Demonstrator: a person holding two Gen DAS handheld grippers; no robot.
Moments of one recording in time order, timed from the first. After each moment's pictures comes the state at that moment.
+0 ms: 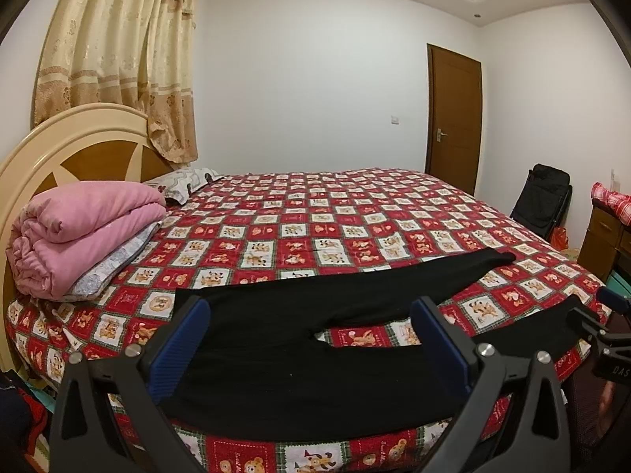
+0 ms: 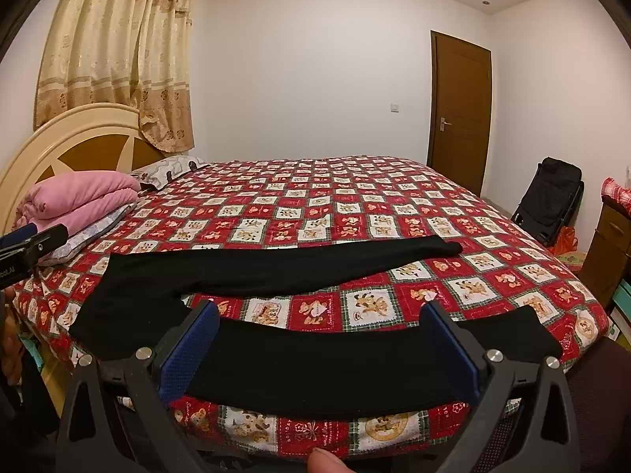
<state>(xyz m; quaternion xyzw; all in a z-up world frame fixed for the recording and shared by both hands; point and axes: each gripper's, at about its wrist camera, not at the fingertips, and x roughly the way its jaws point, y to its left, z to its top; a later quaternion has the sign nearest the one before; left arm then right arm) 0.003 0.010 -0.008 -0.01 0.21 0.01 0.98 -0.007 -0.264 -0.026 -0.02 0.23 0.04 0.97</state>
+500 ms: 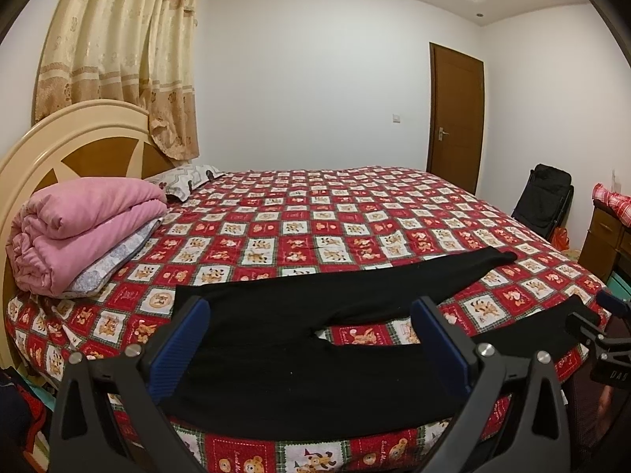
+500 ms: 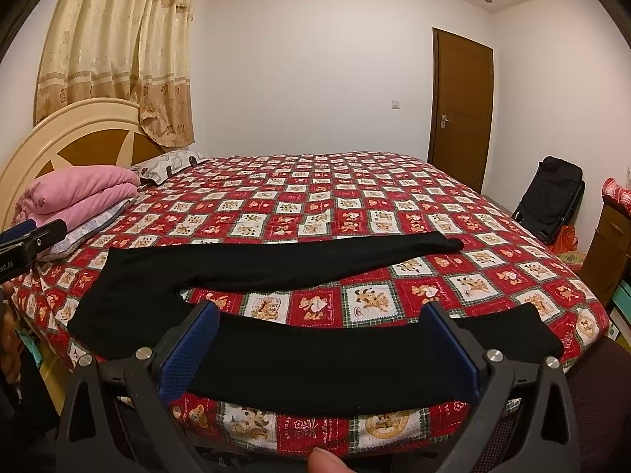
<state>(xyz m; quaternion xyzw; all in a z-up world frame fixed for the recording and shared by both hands) 0.004 0.009 -0.010 -0.01 0.21 0.01 0.98 -0.005 -0.263 -0.029 -0.02 0.24 0.04 0.97</state>
